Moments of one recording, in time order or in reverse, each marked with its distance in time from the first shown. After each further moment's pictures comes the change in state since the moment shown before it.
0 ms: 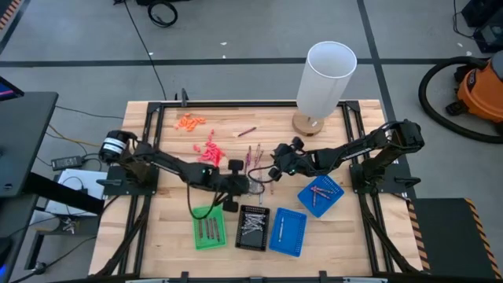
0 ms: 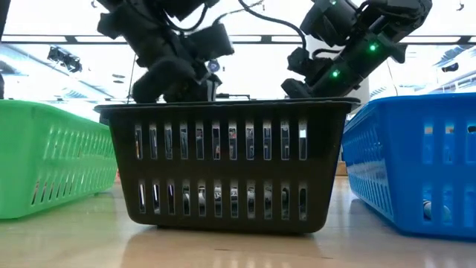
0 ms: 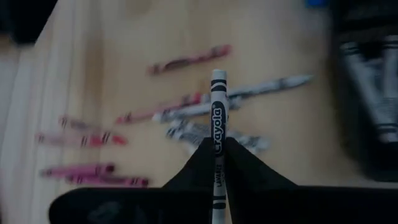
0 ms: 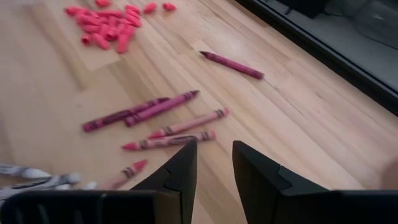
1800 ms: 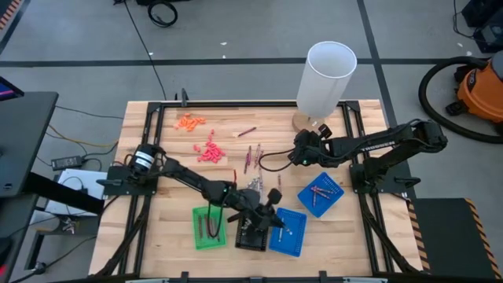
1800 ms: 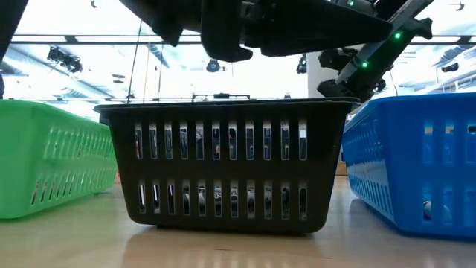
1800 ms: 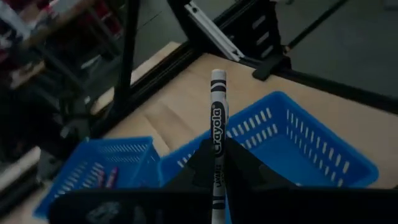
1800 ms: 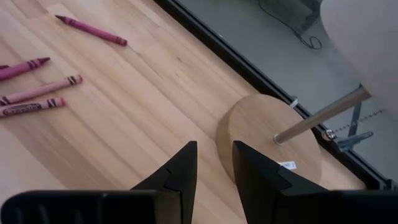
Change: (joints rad) left arm -0.089 0.317 0.269 0.588 0.376 0.424; right arm -0.070 -0.254 0.000 -0.560 0.208 0.138
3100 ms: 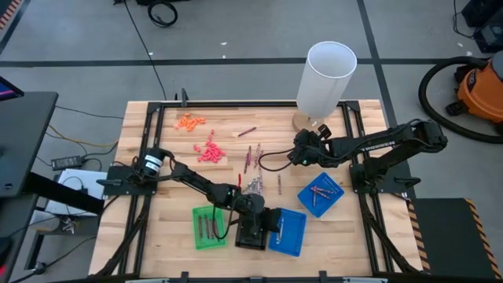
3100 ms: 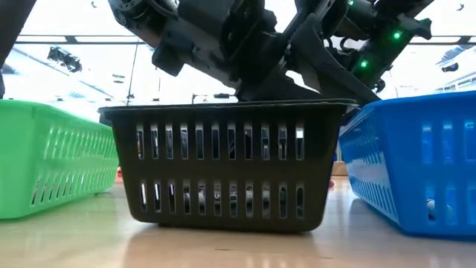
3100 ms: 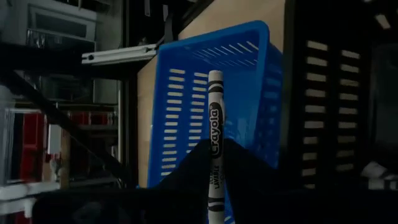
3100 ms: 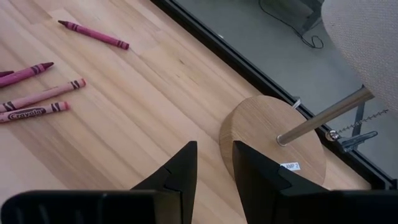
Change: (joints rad) left arm 0.000 0.094 0.006 -0.077 0.101 0.923; right arm 0.001 0.001 0.000 0.014 -0.001 0.007
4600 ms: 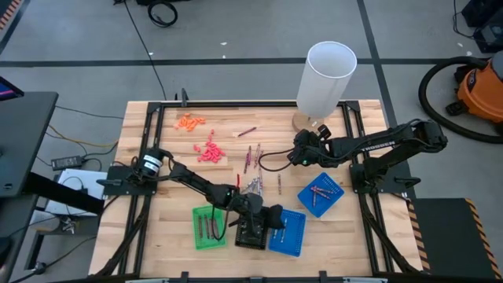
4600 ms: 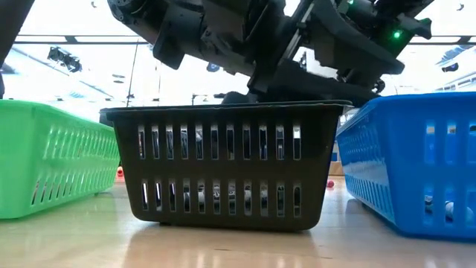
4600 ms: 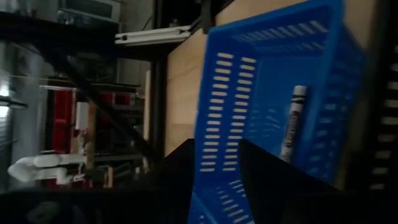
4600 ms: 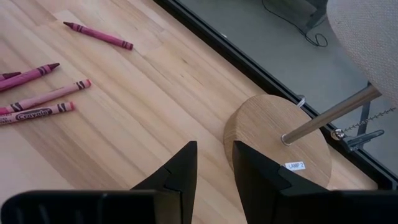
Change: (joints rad) left arm -0.011 -0.011 -0.001 0.092 -0.095 -0.044; right arm 0.003 0.000 0.000 0.005 -0.011 0.009
